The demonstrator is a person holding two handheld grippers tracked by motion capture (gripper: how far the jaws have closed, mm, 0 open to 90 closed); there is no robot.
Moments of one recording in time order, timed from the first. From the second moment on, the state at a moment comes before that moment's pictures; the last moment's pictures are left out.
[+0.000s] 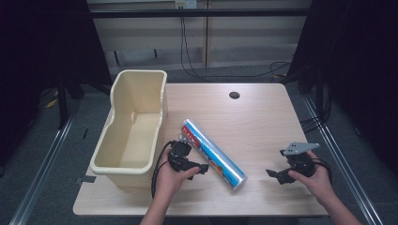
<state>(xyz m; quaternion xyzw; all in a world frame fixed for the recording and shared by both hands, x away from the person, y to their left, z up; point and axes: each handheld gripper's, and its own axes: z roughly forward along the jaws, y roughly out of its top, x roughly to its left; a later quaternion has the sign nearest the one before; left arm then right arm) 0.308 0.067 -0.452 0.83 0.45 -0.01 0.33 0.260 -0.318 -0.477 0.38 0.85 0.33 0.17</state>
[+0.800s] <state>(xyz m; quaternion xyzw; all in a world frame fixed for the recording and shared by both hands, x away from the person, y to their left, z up) 0.347 0.036 -0.436 0.79 0.54 -0.03 0.29 0.258 -0.322 -0.471 0.38 0.84 0.34 0.17</state>
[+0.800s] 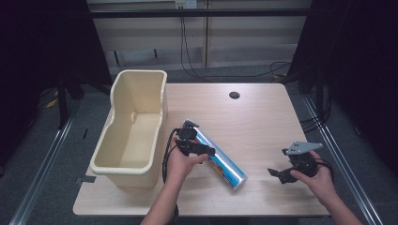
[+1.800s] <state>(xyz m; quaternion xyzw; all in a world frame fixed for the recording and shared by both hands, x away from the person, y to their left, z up) 0.365 0.006 -0.463 0.73 0.63 -0.05 0.27 0.258 -0.321 -0.472 0.39 0.83 0.35 0.18</state>
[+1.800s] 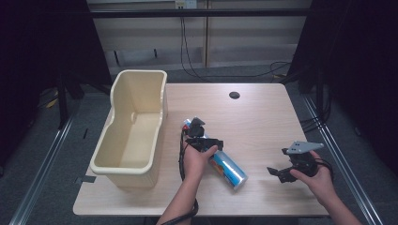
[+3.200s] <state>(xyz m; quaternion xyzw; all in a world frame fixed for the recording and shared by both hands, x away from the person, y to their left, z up) 0.374 0.022 -0.461 0.80 0.59 -0.03 0.13 0.258 -0.324 -0.472 0.40 0.83 0.36 0.19</state>
